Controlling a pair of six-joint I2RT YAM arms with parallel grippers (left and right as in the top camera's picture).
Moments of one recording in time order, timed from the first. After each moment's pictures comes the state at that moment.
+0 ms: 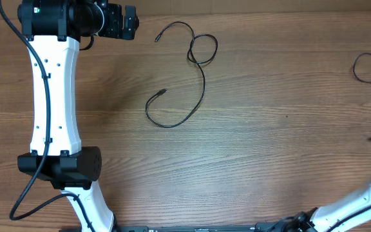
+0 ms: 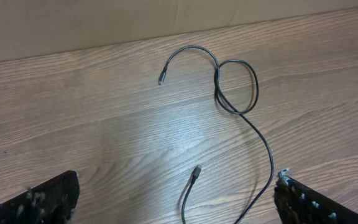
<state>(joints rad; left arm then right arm) -0.04 2.03 2.47 -1.34 0.25 0.06 -0.87 2.07 2.98 -1.25 0.26 0.15</state>
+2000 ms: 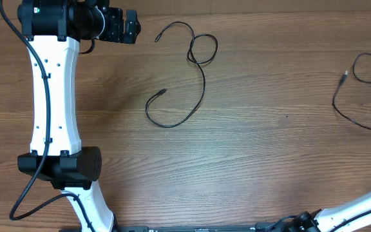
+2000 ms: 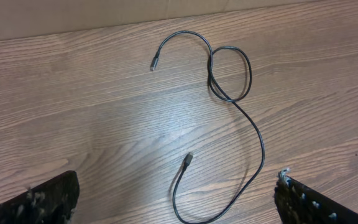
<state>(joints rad) -0.04 2.03 2.47 -1.39 0.27 0.05 -1.01 2.19 1.69 -0.47 0.09 0.19</state>
